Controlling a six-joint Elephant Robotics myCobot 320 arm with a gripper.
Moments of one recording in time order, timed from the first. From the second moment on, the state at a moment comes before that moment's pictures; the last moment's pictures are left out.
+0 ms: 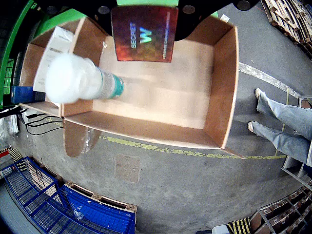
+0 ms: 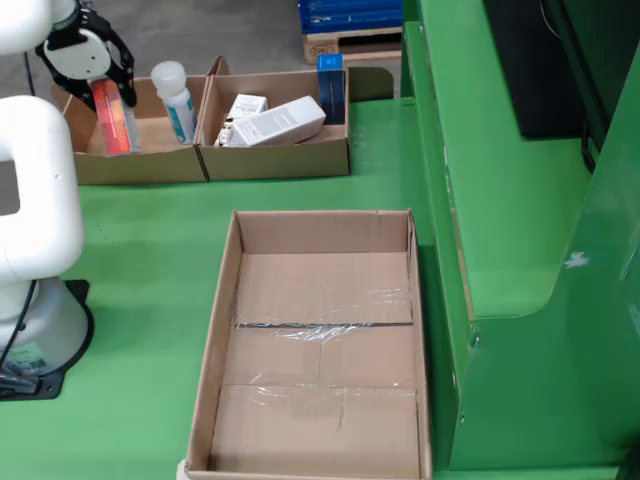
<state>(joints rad) 1.69 -0.94 -0.02 -0.48 1.52 0.00</state>
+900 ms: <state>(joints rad) 1.81 -1.38 -0.03 0.19 0.99 -0.17</state>
